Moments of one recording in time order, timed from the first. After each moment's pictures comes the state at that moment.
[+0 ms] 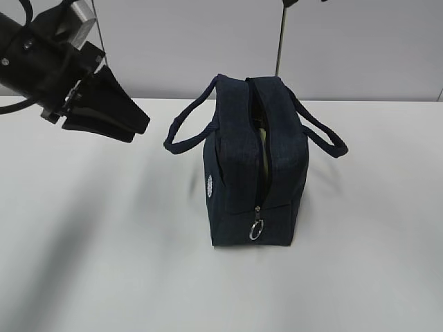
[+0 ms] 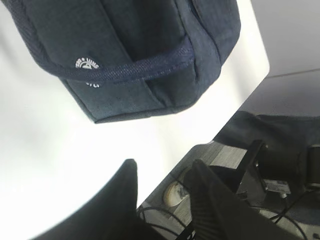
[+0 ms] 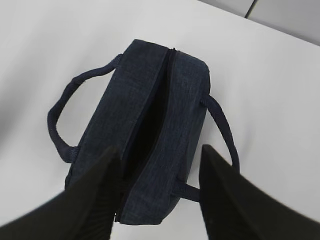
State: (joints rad) left arm -0.17 1.74 -1.29 -0.97 1.19 0.58; right arm 0.48 1.71 -1.95 -0.08 1.26 0.13
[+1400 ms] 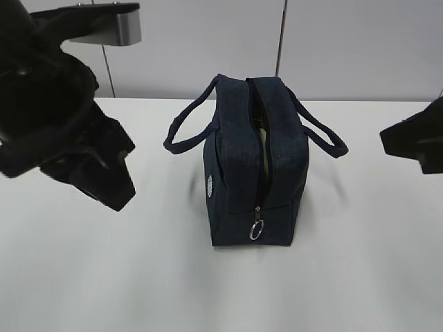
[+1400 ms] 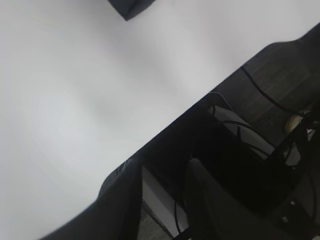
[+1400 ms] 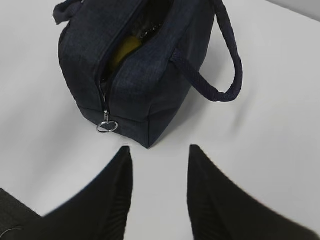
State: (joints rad) left arm -0.70 1.46 -1.30 -0.22 1.22 -0.06; right arm 0.48 0.98 -0.87 -0.05 0.70 0.02
